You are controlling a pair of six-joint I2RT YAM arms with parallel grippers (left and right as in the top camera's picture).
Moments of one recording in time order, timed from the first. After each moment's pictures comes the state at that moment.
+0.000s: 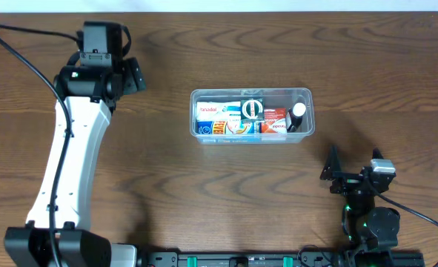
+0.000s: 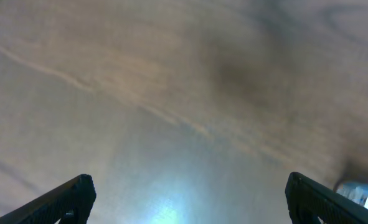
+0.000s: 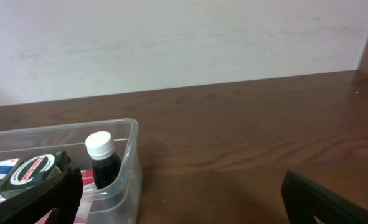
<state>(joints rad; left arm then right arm) -0.05 1.55 1.49 -0.98 -0.32 -0.30 0.08 0.01 0.01 -0.06 0.13 0.15</state>
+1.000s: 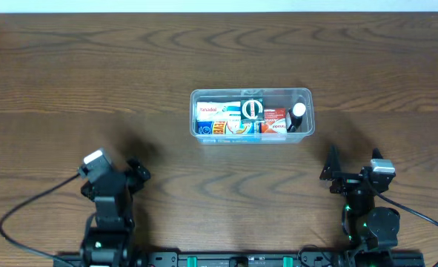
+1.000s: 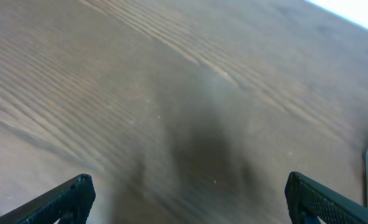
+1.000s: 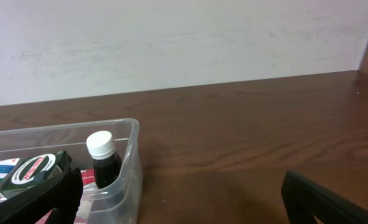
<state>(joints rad) -0.05 0.46 0.17 -0.28 -0.32 -0.48 0.08 0.01 0.01 -0.06 0.12 0.15</state>
